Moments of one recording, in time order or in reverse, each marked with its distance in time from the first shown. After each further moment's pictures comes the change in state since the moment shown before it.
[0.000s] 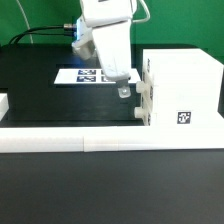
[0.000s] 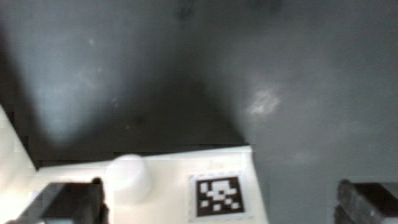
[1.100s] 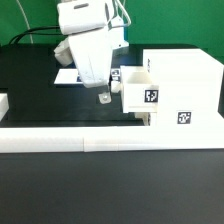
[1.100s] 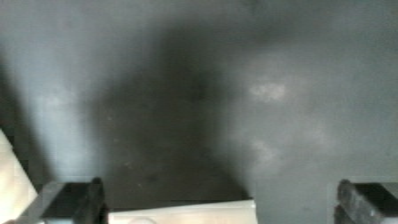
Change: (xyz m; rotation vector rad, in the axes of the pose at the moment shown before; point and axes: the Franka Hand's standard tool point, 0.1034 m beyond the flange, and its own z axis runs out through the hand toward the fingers) arm -0.017 0.012 0.008 0.001 0.016 -0.027
